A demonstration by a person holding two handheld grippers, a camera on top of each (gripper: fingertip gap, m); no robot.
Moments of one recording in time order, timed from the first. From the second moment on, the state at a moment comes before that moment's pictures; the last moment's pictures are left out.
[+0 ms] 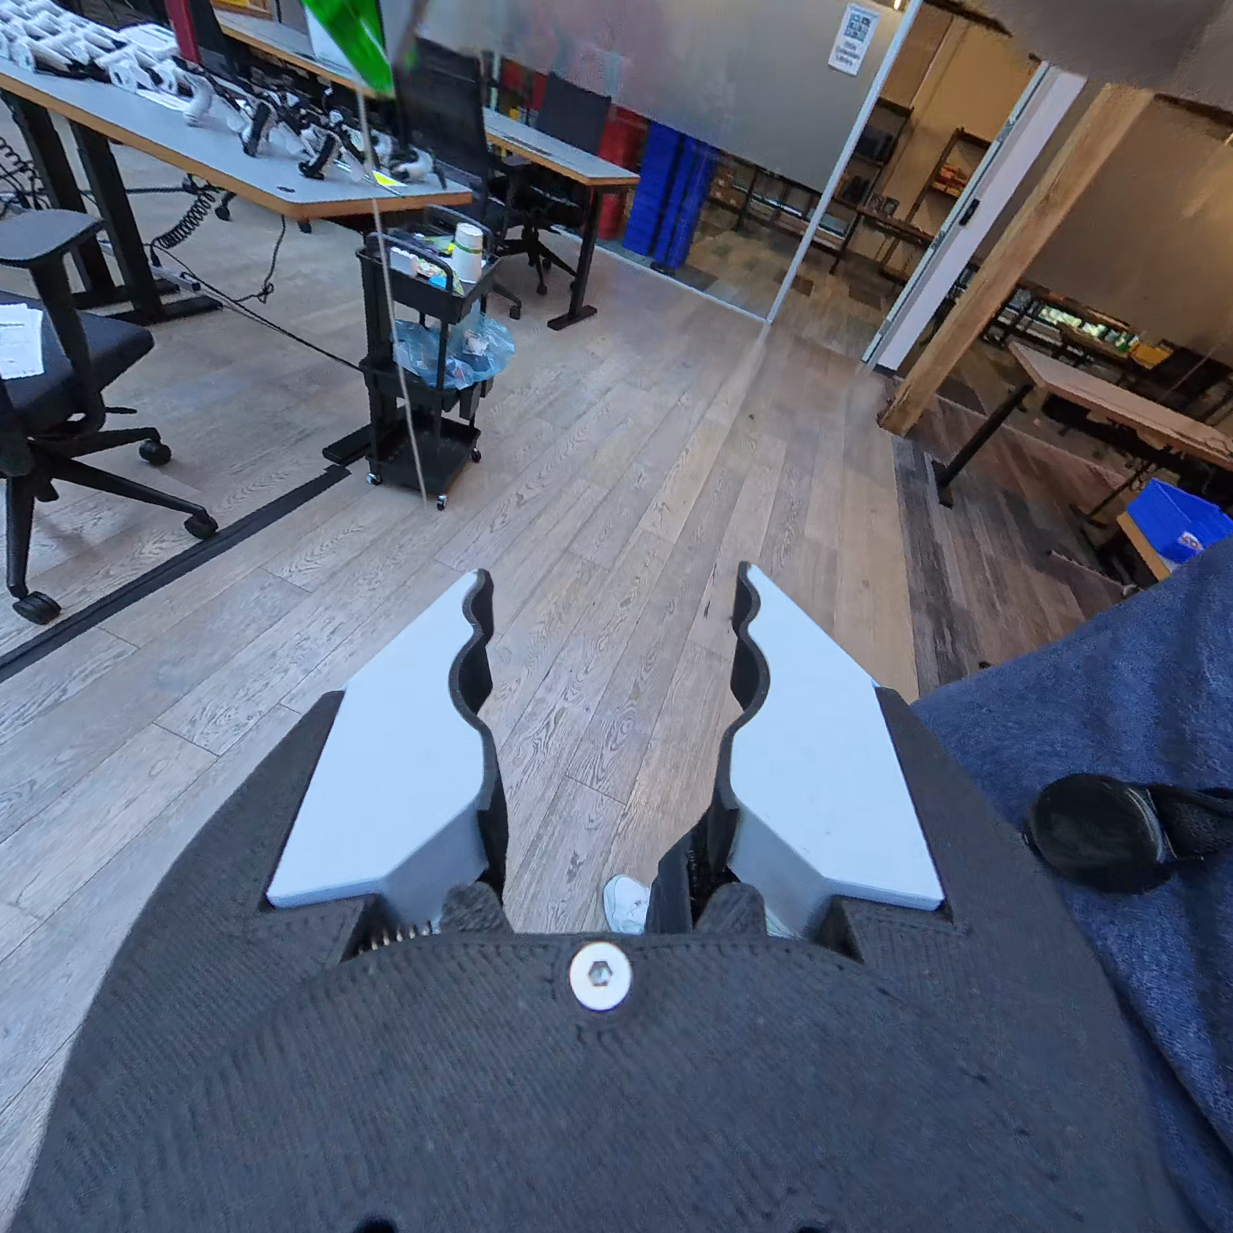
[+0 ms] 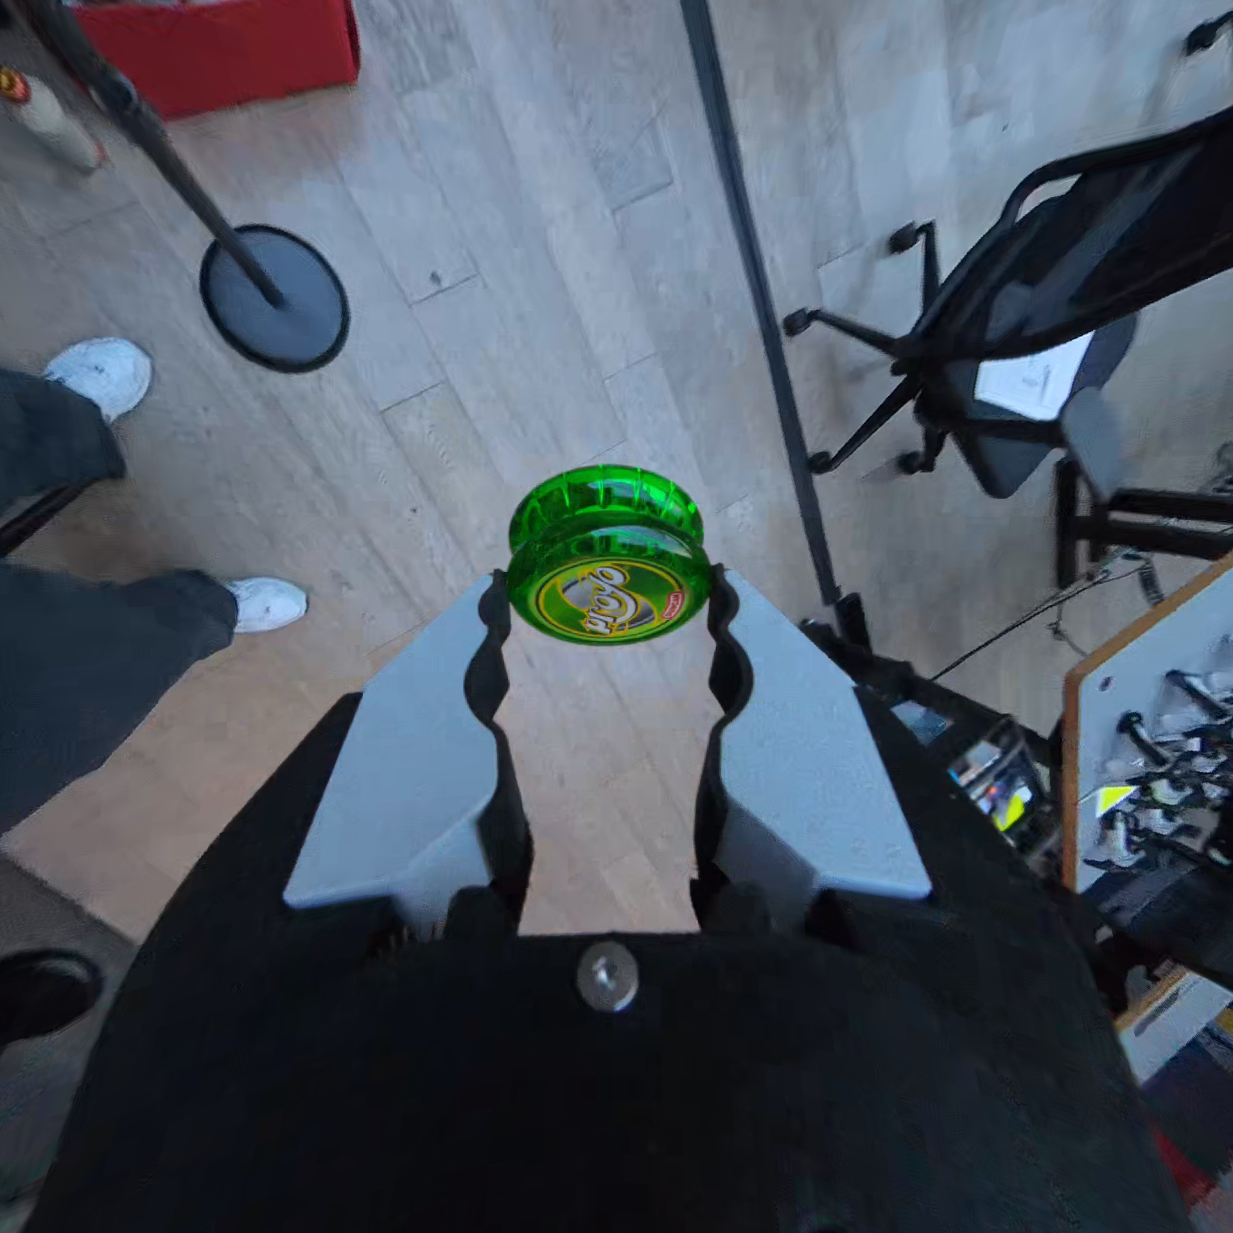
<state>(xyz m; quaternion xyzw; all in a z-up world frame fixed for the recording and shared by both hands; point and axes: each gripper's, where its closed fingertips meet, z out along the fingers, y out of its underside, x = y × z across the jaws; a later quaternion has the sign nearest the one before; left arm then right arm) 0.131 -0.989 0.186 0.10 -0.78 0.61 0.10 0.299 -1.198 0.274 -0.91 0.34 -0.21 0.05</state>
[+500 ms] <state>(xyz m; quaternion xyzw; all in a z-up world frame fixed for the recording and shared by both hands) 0.102 -1.031 0.219 0.05 -0.76 0.64 0.10 0.323 -1.013 0.600 -0.88 0.04 -0.45 0.15</state>
